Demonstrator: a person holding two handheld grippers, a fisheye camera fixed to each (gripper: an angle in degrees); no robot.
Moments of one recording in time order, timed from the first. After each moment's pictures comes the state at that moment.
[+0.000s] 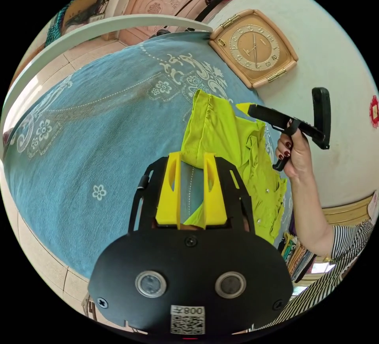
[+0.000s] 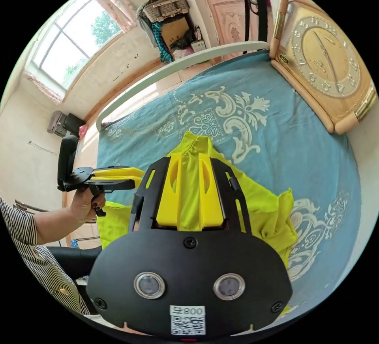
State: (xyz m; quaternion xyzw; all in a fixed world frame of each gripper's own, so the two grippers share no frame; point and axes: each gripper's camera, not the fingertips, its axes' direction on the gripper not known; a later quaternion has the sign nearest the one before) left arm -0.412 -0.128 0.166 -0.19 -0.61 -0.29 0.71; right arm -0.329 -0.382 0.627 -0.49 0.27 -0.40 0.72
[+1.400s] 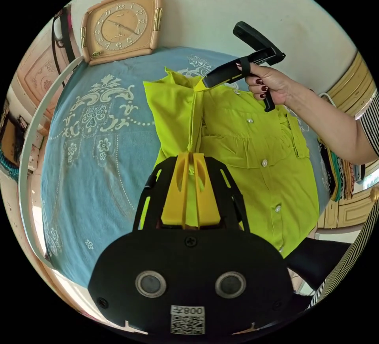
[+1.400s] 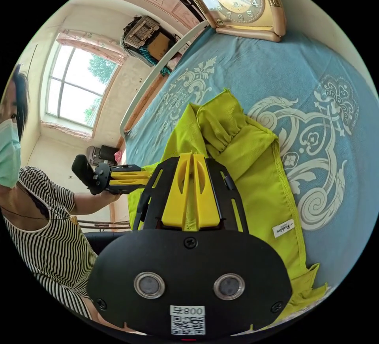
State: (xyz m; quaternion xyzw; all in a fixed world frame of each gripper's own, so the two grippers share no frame) left arm -0.326 -0.104 0.232 -0.48 -0.53 -0.04 0.70; right arm -0.346 -0.540 0.503 -0.49 0.21 -0.22 0.82
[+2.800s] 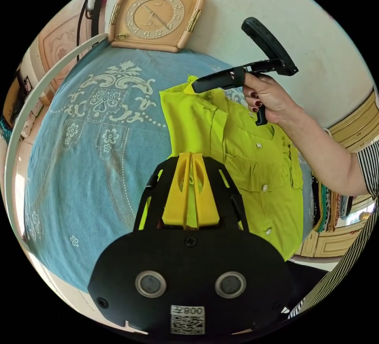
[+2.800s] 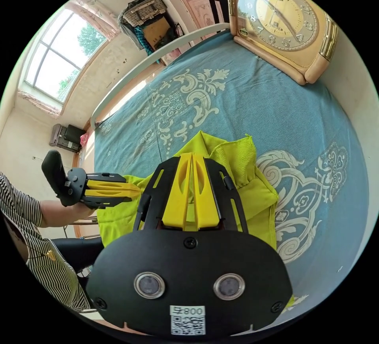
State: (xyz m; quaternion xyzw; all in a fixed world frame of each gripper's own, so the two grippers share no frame) left arm -0.356 -0.135 0.236 -0.40 -0.56 -0.12 0.72; right arm -0.387 -0.486 0.587 -0.49 0.29 -0.34 0.75
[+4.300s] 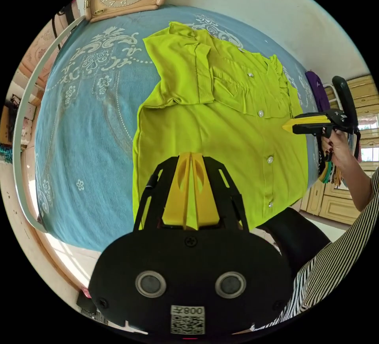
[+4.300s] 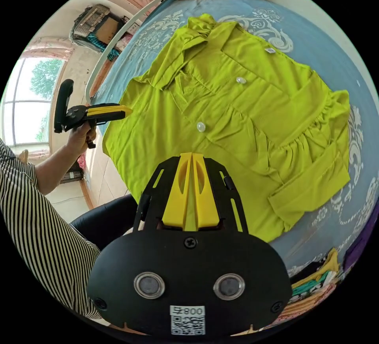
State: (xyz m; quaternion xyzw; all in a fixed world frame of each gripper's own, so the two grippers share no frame) left arm -0.350 -0.071 0.227 -0.56 -0.51 -0.15 0.64; right arm -0.258 -0.256 0.334 -0.46 0.43 -0.15 0.76
